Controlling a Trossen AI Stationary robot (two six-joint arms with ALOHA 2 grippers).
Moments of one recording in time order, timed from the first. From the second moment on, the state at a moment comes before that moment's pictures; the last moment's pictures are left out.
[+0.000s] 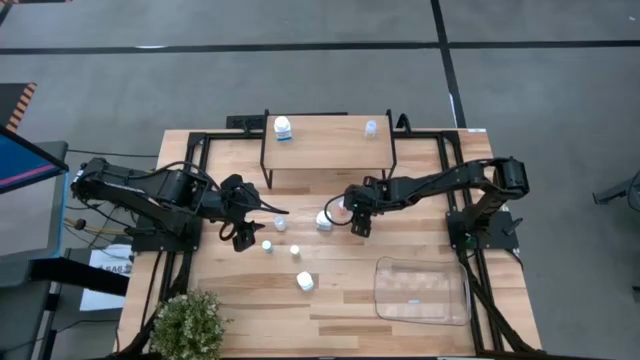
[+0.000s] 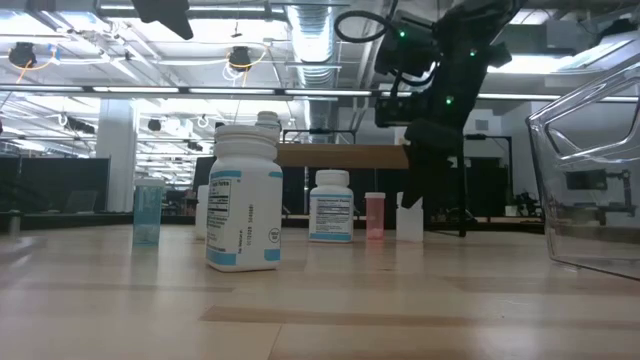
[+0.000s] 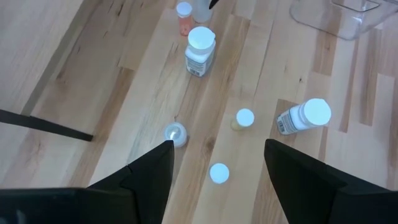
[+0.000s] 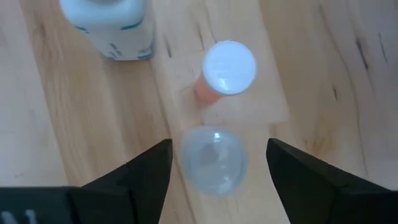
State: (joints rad) left arm -0.23 1.18 1.27 -1.08 -0.25 -0.48; right arm -0.07 1.66 0.99 -0.46 0.18 0.15
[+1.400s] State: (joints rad) left arm -0.23 1.18 1.27 -1.08 -0.25 -0.48; right arm -0.14 1.39 1.53 -1.02 0.03 0.23
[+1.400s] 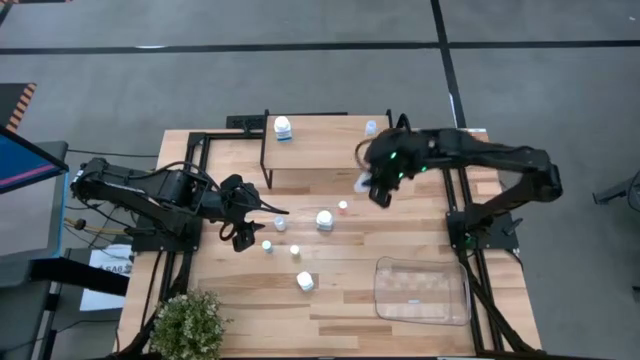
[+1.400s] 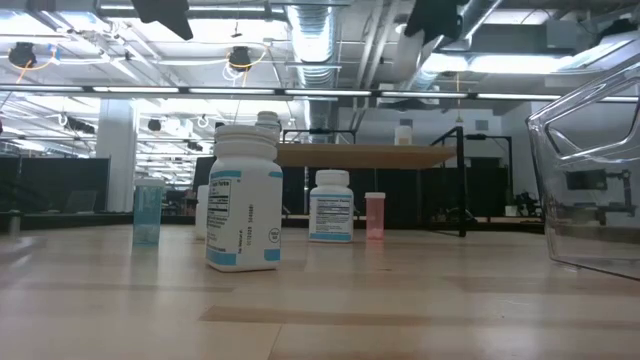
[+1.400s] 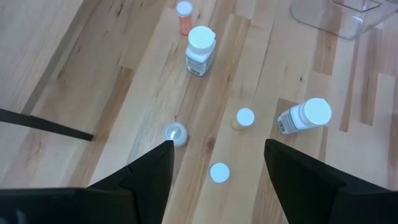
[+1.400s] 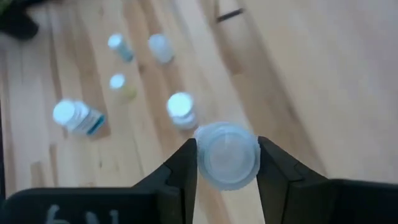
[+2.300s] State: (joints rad) left arm -0.23 1.18 1.27 -1.08 -0.26 -0.49; right arm -0.52 1.60 1.53 -1.04 0.13 0.23
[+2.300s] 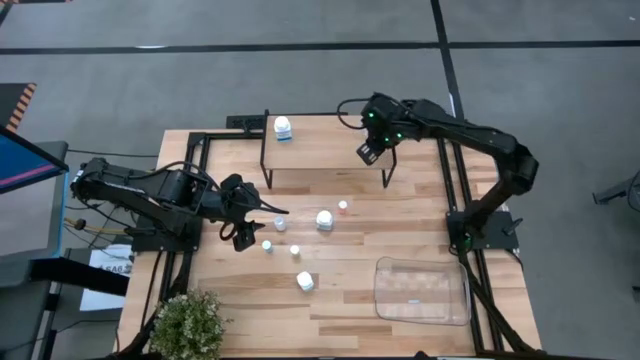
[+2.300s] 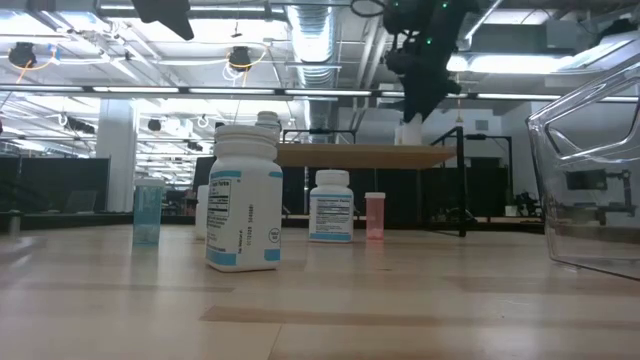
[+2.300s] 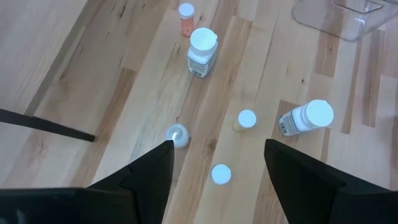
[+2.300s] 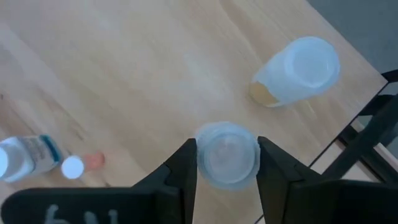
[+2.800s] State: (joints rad) left arm -0.23 1.18 1.27 -1.08 -0.26 -0.49; right arm -0.53 1.61 1.53 -1.04 0.18 0.23
